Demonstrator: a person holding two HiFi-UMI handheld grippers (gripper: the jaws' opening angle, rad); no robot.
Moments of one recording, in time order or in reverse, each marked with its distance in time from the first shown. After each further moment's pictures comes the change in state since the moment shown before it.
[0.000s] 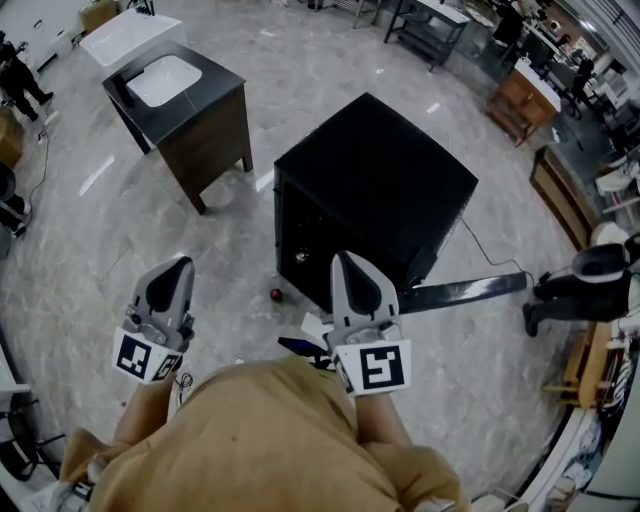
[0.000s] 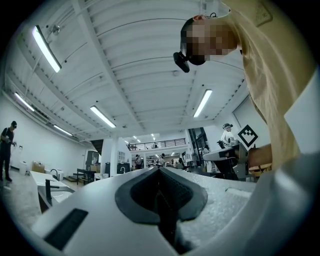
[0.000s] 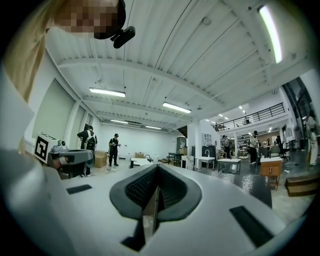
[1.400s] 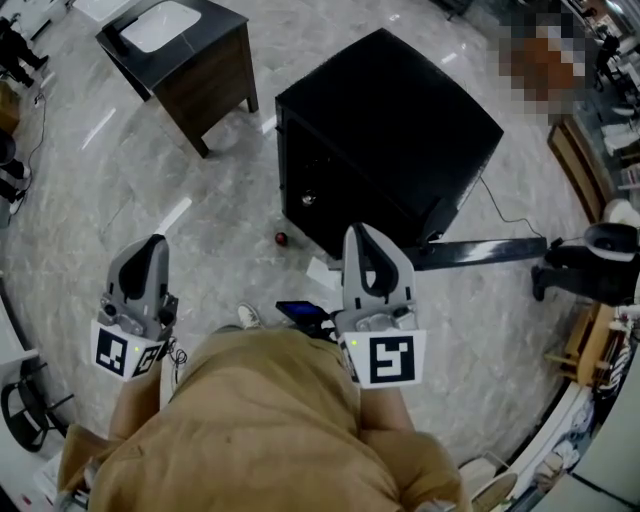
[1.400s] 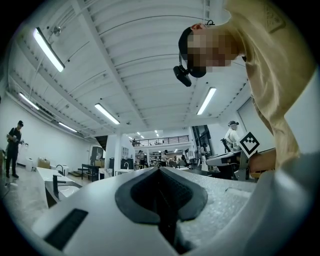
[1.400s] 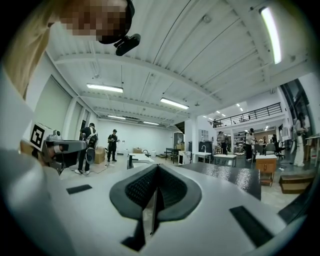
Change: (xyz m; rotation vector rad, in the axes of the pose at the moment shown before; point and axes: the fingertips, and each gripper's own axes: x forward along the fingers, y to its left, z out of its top) left arm -0.029 0.000 0.002 -0.036 0.050 0.044; right arm -0.017 0.000 -0.026 0.018 0.074 -0.045
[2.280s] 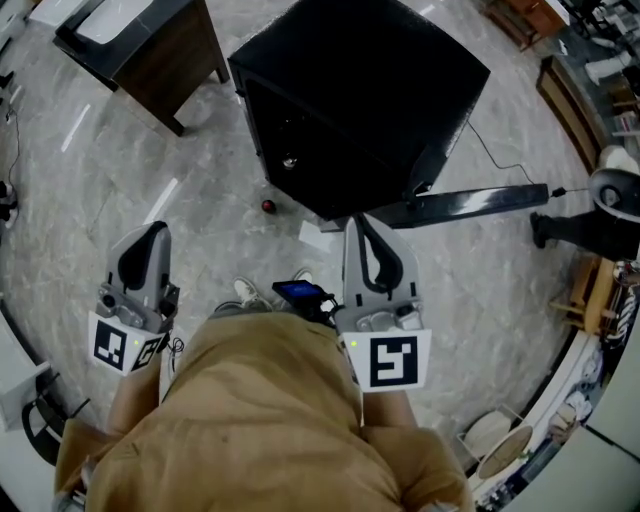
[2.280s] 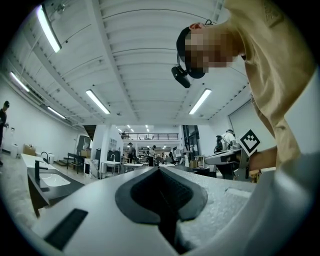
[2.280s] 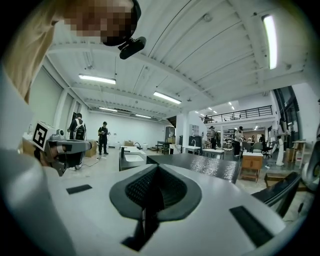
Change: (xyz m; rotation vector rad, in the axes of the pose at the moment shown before) left arm 0.033 -0.045 -0.037 -0.075 0.058 -0.148; right arm -0.043 -0.028 -0.028 0.004 0.087 -0.119
